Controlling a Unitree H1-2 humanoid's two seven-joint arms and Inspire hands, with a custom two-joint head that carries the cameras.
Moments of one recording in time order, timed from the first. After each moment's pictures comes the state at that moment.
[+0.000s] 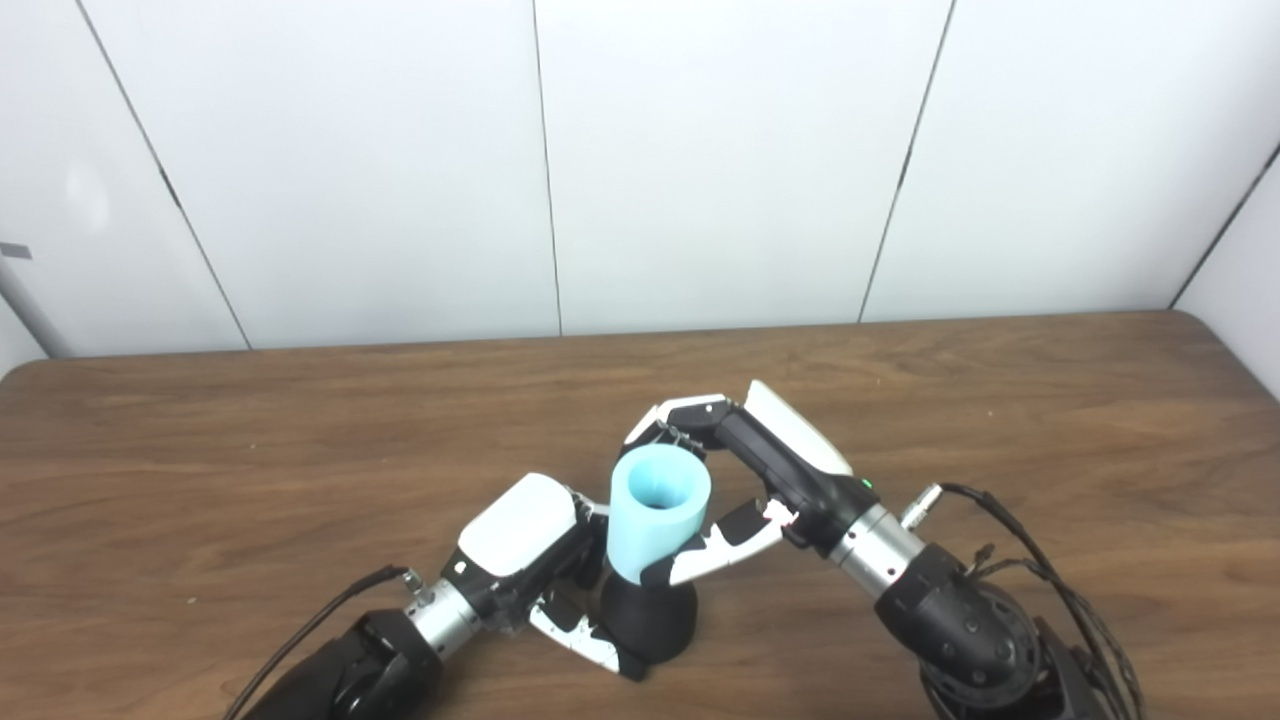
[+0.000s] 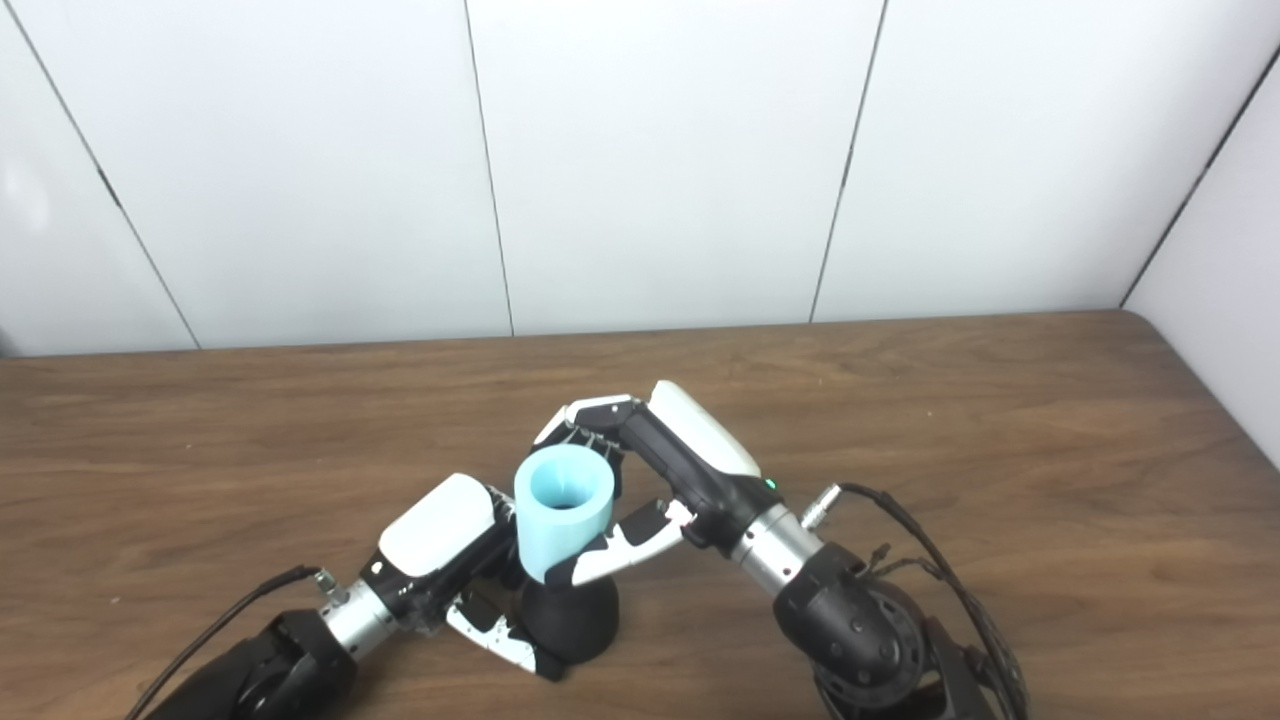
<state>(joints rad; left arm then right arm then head) -0.43 0.37 -0.65 0.33 0.72 -0.47 0.16 -0.24 -0.22 0.24 -0.37 -0.38 0.12 0.32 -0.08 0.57</state>
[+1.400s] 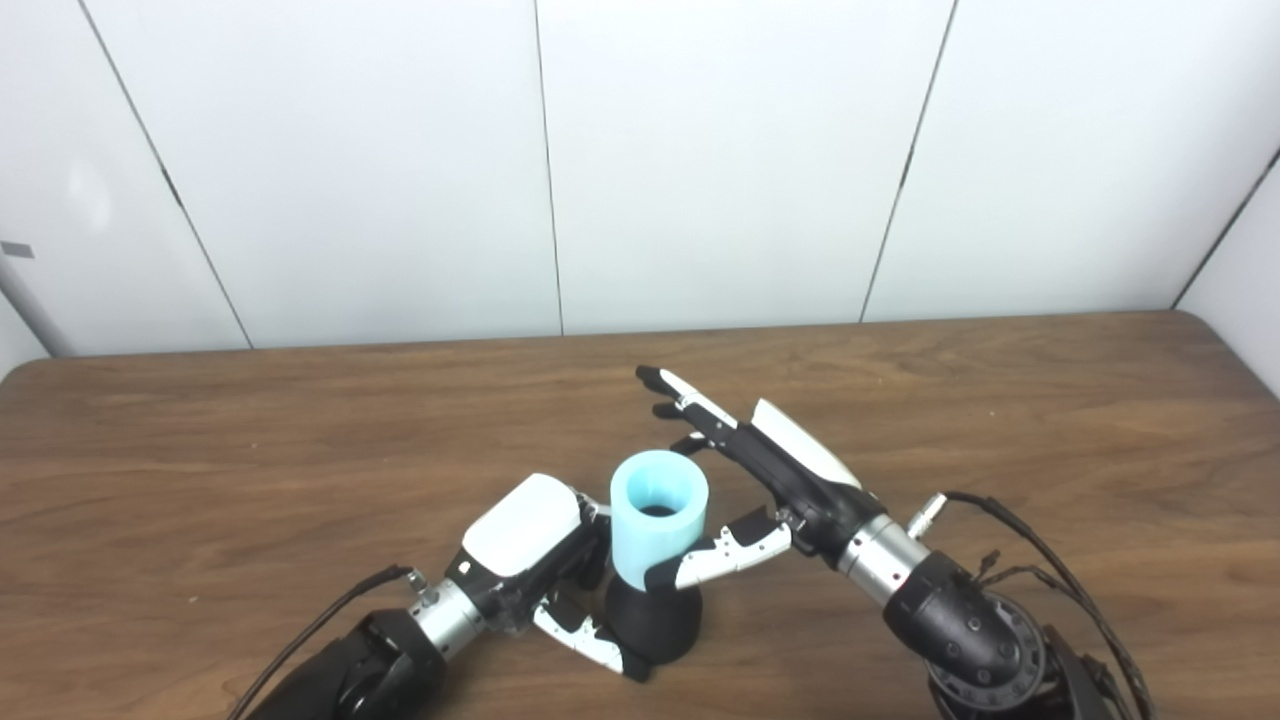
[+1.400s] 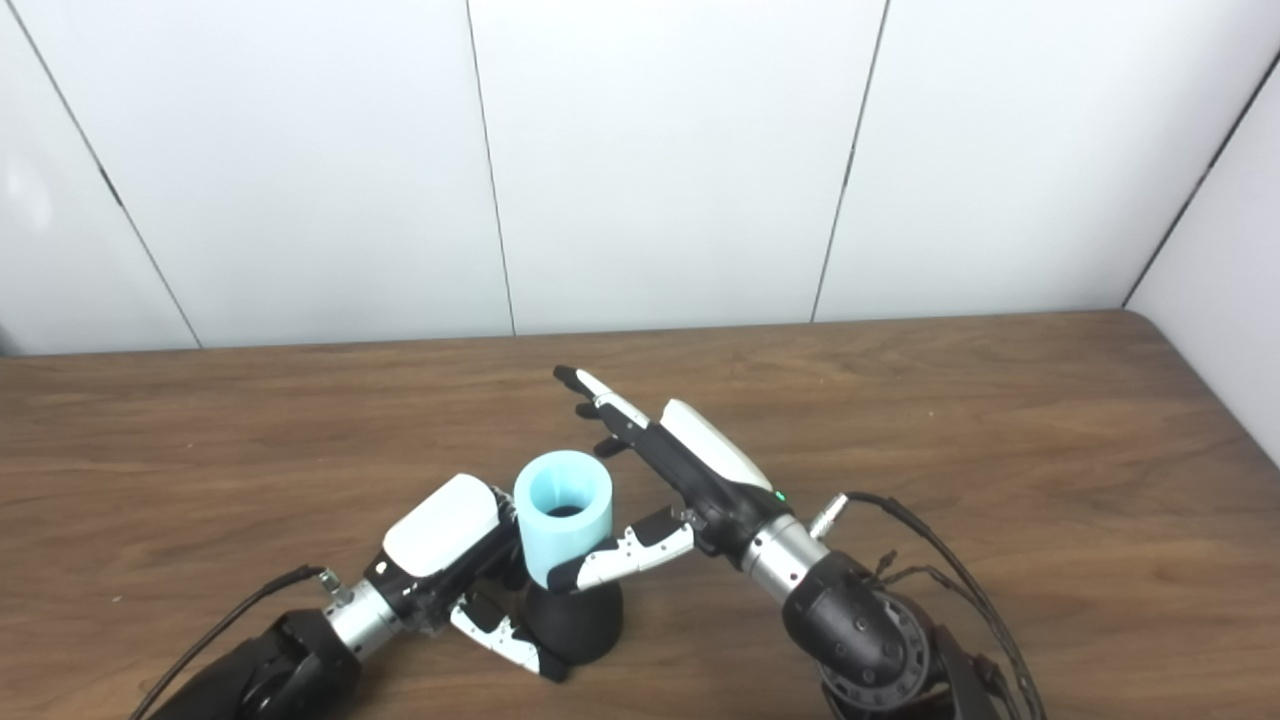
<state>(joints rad) -0.43 0.37 -0.65 0.33 0.72 -0.47 0.16 -0.22 -0.23 0.24 -0.39 -0.39 0.24 0.35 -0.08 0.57</state>
